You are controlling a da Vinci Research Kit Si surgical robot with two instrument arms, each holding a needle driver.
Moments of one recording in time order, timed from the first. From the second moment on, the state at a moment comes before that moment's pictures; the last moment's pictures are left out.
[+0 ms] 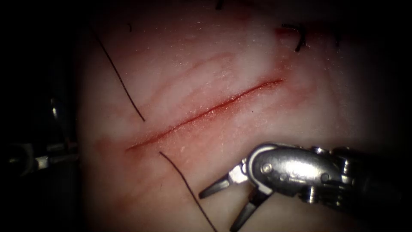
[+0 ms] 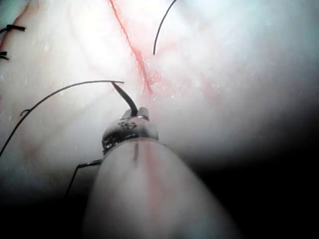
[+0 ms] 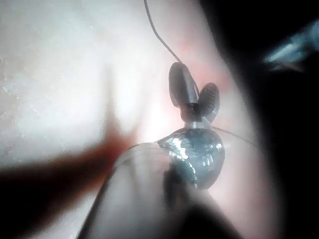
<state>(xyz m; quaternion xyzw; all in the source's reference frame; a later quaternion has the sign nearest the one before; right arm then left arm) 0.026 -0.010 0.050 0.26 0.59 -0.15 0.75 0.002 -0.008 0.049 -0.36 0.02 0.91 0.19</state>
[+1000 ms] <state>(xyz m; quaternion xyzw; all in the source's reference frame) 0.033 -0.009 0.060 0.16 0.65 -0.13 0.73 0.002 -0.008 0.049 -0.36 0.02 0.91 0.19</state>
